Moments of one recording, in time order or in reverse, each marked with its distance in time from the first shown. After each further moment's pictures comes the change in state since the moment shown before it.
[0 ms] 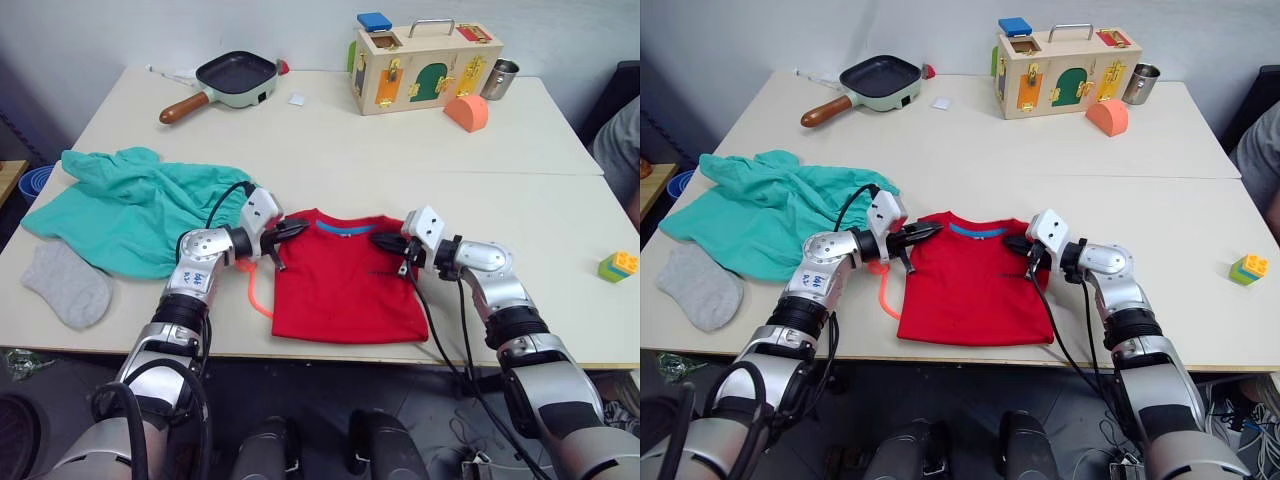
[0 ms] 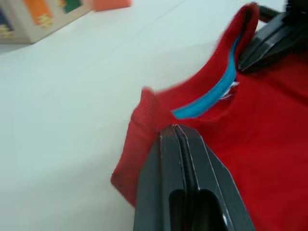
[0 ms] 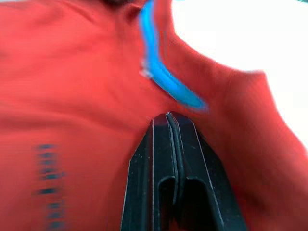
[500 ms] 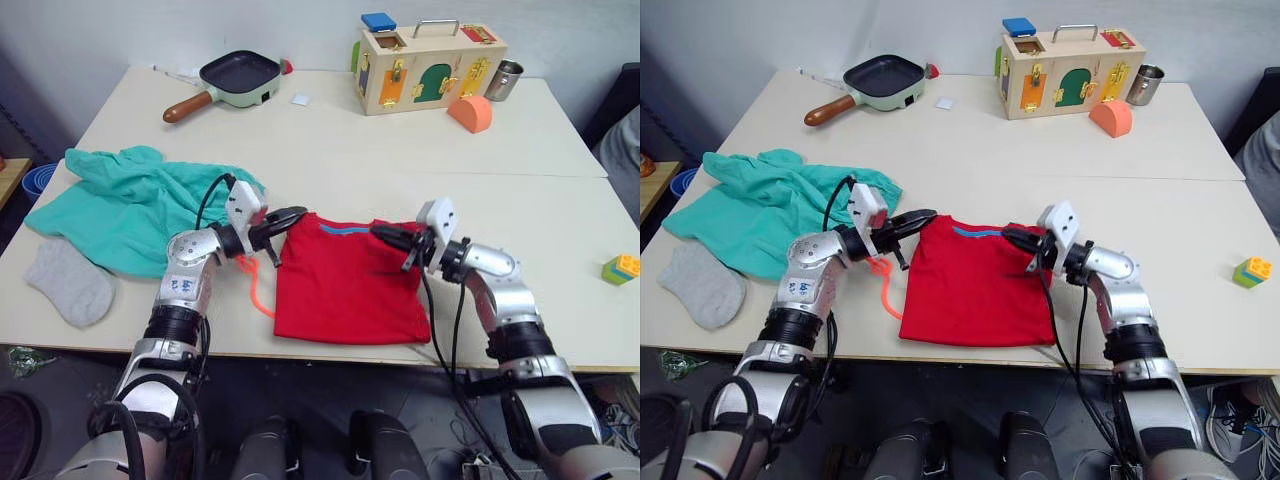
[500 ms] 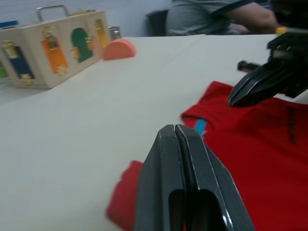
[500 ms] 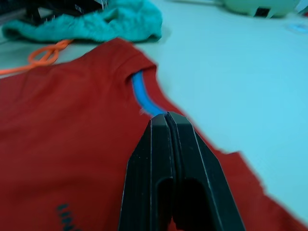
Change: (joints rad) left arm 0.157 -0.008 0.032 -0.324 -0.115 0.051 -0.130; right arm 0.207 0.030 -0.047 -0.434 0.140 0.302 0.054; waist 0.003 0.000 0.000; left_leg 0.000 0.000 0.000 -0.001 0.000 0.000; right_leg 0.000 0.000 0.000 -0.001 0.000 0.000
